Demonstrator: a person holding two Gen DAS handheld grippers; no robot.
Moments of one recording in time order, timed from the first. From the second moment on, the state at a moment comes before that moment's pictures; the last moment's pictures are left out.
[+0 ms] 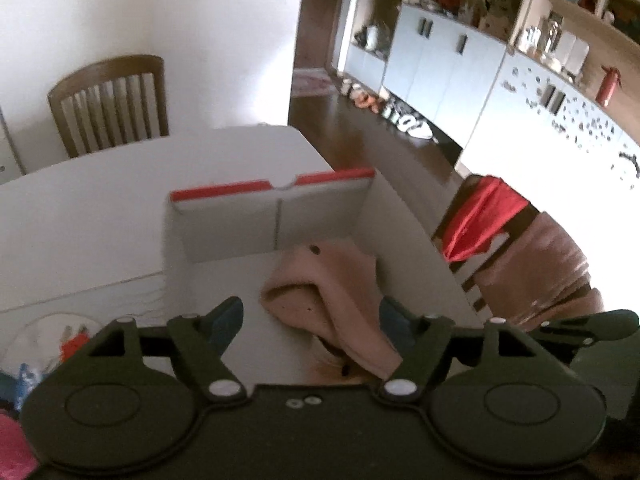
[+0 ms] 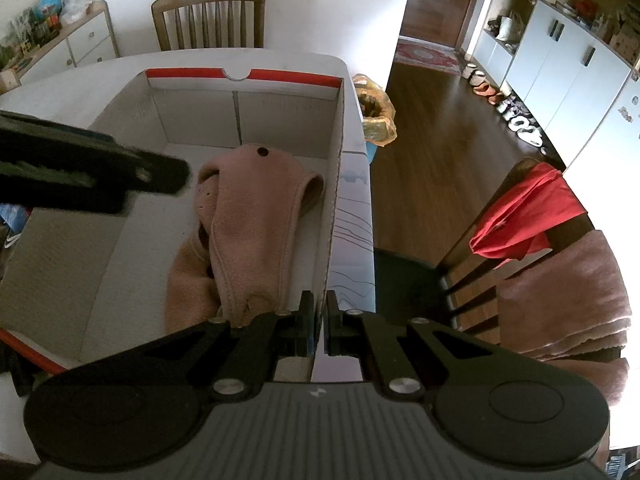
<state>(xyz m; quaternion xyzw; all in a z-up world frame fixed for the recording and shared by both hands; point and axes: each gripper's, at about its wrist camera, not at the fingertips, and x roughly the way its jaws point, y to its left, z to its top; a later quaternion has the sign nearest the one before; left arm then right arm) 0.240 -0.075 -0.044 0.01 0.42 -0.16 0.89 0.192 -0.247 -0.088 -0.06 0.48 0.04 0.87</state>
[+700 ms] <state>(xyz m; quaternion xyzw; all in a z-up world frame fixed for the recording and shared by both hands) 0.198 0.019 -0.024 -0.02 0.39 -0.07 0.92 0.192 -0.242 -0.086 -0.07 0.49 0.04 0.87</state>
